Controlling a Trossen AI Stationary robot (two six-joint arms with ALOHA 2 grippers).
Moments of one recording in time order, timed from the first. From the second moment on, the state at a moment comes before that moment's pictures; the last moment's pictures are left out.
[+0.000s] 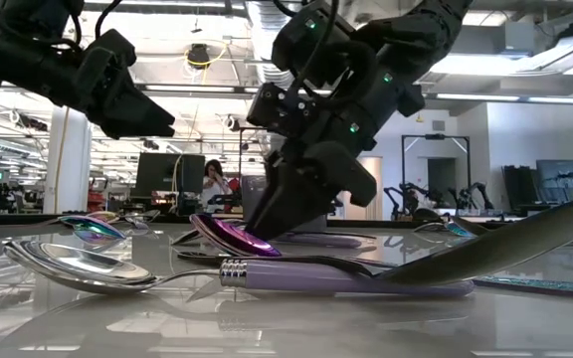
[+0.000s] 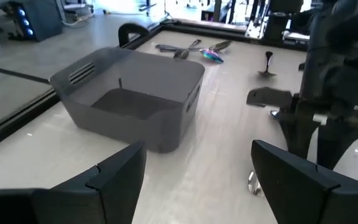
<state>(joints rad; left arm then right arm) 0.07 0.67 0.18 0.29 -0.28 -0.09 0.12 2.06 1.20 0.04 0.01 -0.22</state>
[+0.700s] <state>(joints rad) 0.07 0.68 0.18 0.30 -0.29 -0.09 0.08 1.82 1.20 -0.06 0.02 -0.10</state>
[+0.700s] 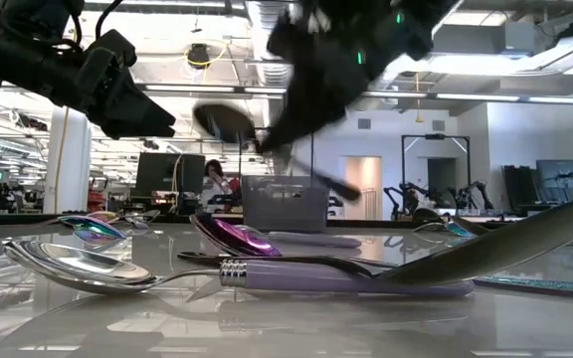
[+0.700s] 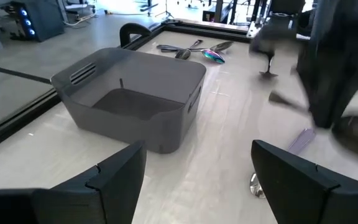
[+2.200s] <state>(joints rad) 0.07 0.68 0.18 0.27 -0.27 -0.09 -0.41 1.87 1.20 0.21 0.04 0.71</state>
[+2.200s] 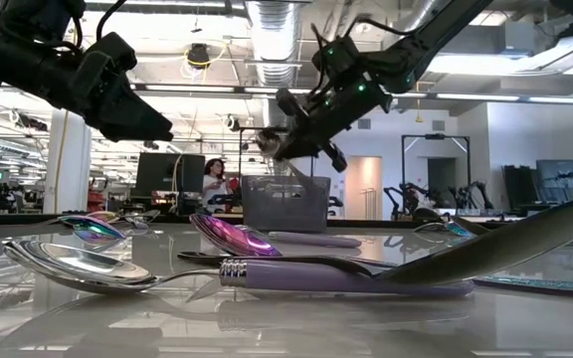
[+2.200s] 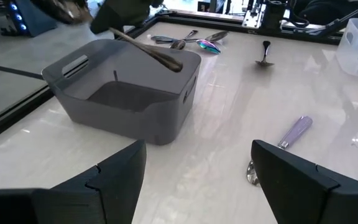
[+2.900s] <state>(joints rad) 0.07 0.68 0.18 0.27 -0.27 -0.09 -0.41 1.87 1.20 0.16 0.06 0.65</state>
